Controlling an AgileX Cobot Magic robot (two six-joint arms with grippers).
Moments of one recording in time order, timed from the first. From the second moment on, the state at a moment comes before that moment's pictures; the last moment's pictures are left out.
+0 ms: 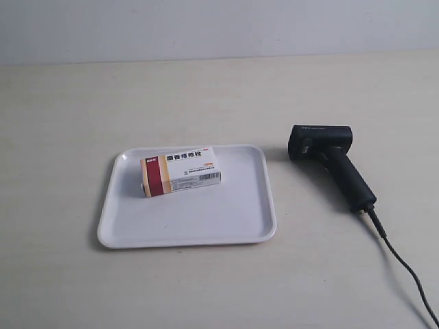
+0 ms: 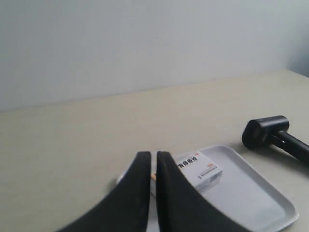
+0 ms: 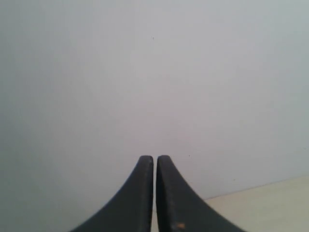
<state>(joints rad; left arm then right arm) -0.23 0.33 -0.15 -1.42 0.25 1.40 0.39 0.40 -0.72 0.03 0.32 0.47</state>
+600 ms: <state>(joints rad) -0.23 0.20 -0.13 -1.73 0.00 1.92 0.39 0.40 -0.72 0.03 0.32 0.47</state>
